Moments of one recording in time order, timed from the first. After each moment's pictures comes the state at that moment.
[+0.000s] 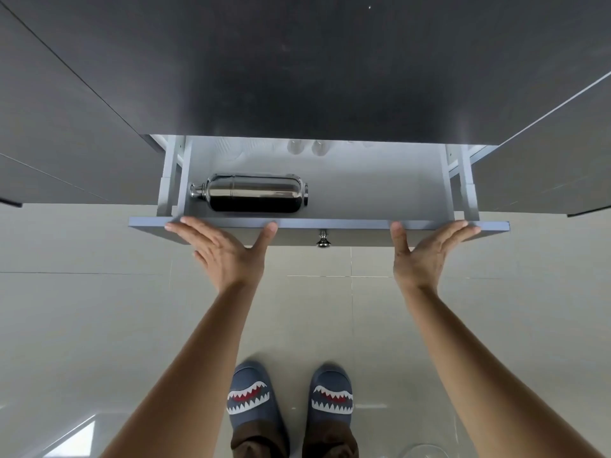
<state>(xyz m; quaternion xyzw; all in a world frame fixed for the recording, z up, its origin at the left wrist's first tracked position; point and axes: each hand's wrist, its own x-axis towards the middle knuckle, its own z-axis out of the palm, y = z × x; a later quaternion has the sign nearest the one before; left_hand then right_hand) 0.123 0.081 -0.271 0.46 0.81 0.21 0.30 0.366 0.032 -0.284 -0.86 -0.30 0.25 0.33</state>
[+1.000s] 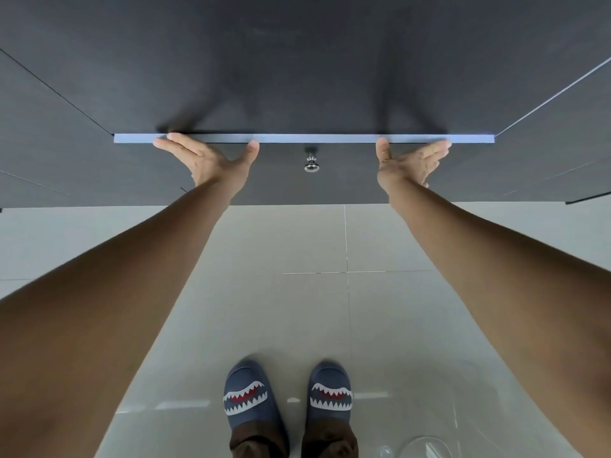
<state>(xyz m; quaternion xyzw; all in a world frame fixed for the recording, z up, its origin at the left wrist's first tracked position) 0.145 0.214 -0.269 0.45 0.81 0.17 0.34 0.388 0.175 -0.279 -0.90 -0.20 0.28 0.26</state>
